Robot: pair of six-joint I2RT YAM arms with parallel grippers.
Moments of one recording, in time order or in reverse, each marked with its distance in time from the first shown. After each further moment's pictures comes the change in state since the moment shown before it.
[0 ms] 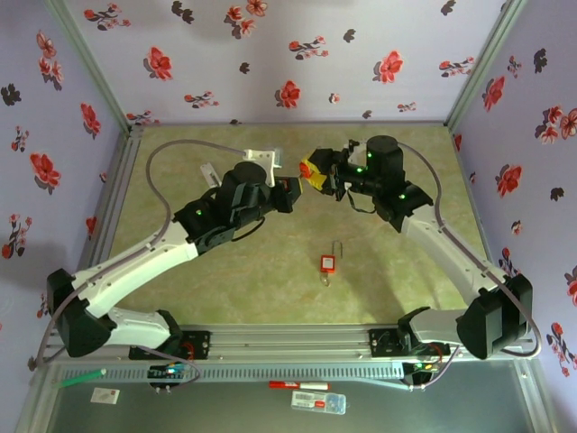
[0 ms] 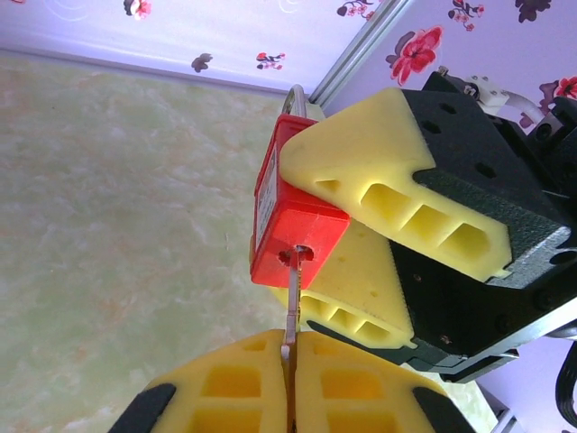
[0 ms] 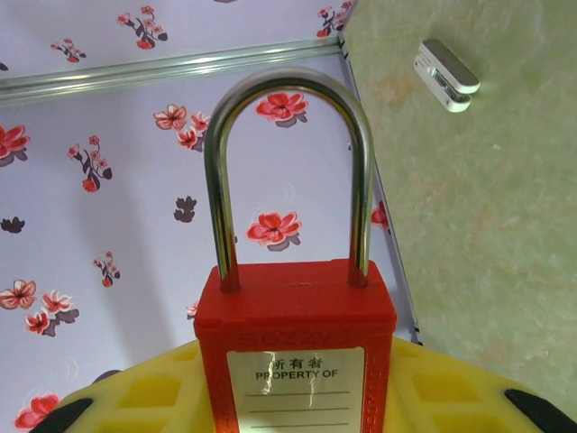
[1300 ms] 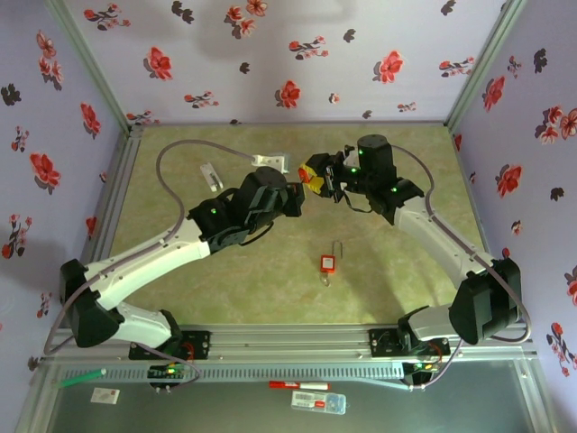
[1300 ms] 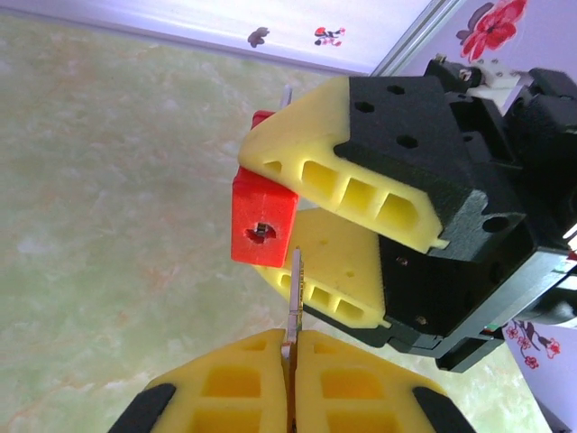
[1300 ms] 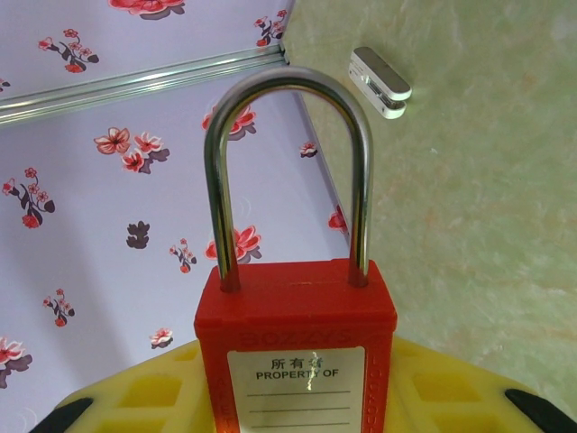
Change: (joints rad) left arm -0.069 0.081 0.072 -0.130 -0.147 -0.052; right arm -0.012 0.086 0.019 -0.064 0.004 -0.014
